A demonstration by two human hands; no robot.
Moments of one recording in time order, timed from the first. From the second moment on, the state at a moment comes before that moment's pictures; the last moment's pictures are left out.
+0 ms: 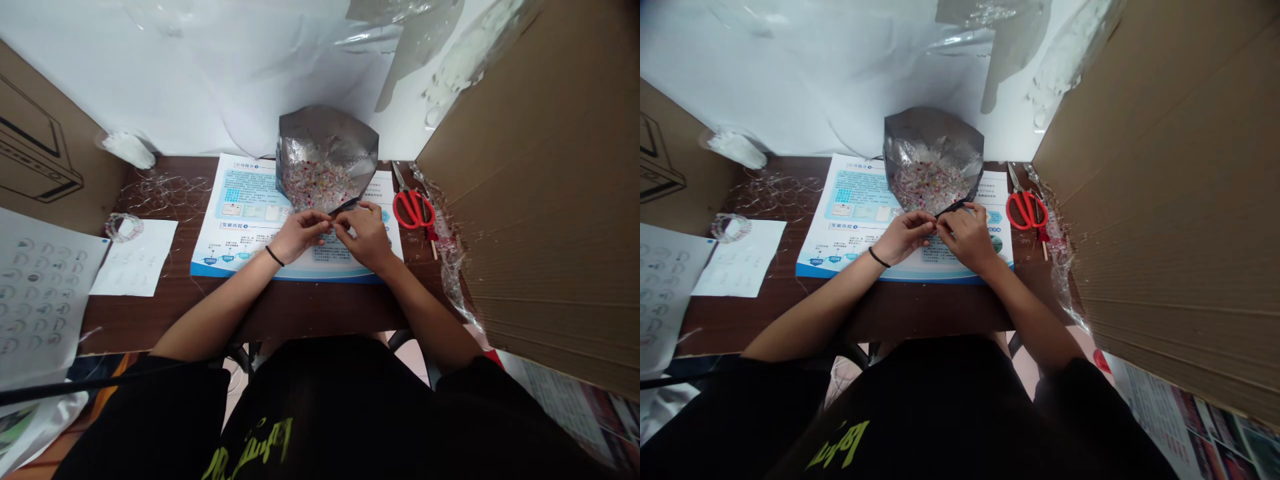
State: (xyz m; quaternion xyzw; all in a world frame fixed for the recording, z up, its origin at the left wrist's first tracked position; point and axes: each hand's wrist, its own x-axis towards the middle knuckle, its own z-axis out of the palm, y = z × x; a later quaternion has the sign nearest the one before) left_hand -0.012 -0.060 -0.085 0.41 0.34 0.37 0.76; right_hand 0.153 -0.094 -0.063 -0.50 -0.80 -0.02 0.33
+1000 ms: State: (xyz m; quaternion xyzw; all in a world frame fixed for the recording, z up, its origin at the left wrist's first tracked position) left_hand -0.008 -0.067 -0.084 0.55 0.42 0.37 0.62; right_hand 0.150 -0.093 -0.071 -0.51 -0.78 0.08 0.35
